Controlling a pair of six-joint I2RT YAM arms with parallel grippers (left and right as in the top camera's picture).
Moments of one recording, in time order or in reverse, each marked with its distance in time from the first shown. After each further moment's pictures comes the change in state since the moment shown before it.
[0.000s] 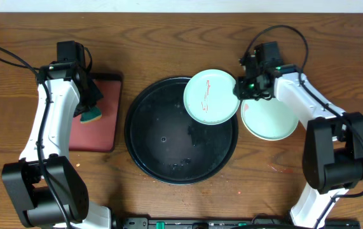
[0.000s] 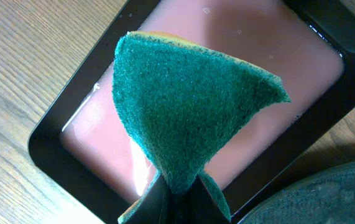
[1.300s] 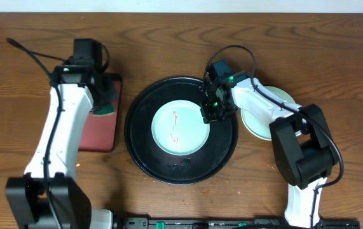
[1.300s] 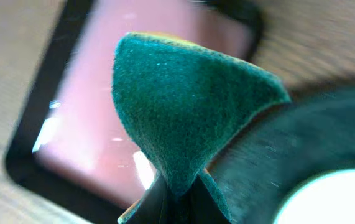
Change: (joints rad) left arm -0.136 -0.079 0.000 0.010 0.041 0.124; right arm 0.261 0.119 0.074 -0.208 -0.078 0.121
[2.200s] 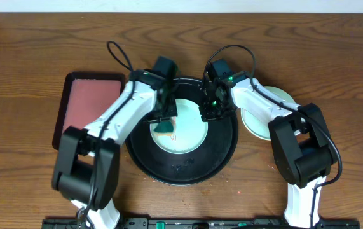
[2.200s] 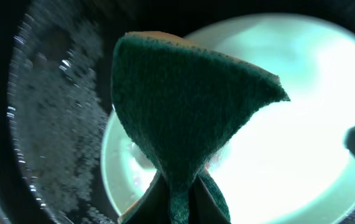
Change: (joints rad) left arm -0.393 0.249 -0.032 0.053 0.204 -0.180; right arm 0.000 0.011 0.001 0.043 -0.020 0.026
